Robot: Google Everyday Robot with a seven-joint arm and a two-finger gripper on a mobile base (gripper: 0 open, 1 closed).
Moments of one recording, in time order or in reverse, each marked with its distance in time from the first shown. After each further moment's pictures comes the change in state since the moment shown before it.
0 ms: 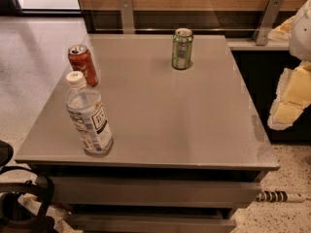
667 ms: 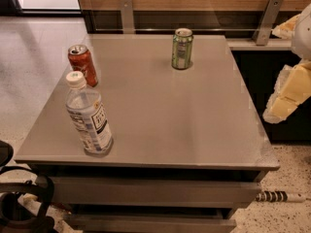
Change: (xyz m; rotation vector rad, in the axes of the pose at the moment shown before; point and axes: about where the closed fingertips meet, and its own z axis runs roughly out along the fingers) arm 0.005 -0.015 0.006 0.052 -0.057 0.052
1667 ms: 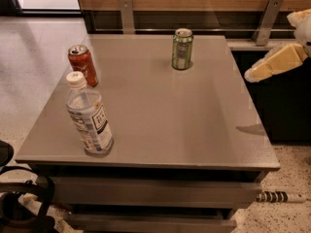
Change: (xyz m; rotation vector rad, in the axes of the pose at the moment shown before) arm 0.006 -0.102 0.038 0.205 -0.403 0.306
